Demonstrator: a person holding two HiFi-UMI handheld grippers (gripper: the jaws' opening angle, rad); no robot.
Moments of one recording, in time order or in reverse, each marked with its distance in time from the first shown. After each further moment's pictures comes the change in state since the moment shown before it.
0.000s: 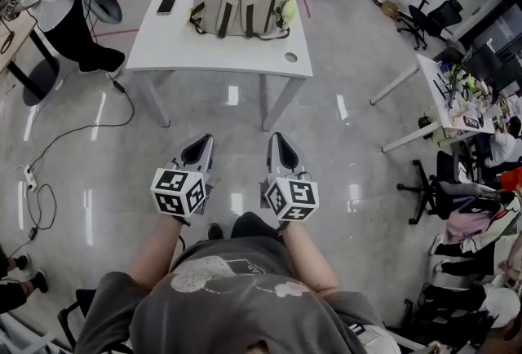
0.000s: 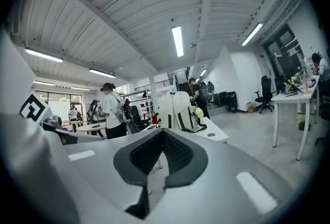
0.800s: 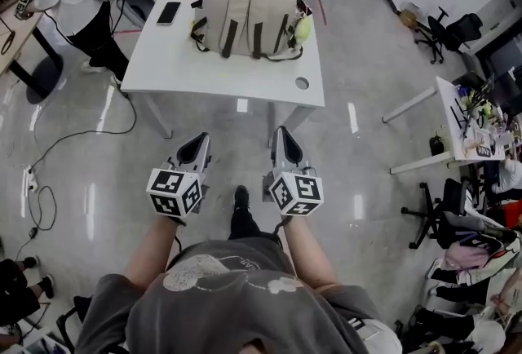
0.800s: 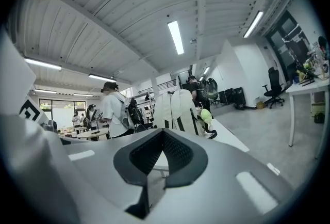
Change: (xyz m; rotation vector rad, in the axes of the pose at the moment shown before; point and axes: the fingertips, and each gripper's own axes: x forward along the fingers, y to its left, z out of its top) left arm 0.116 0.072 0.042 0.026 -0.004 0.079; right arm 0.155 -0.062 0.017 0.051 -0.023 0.073
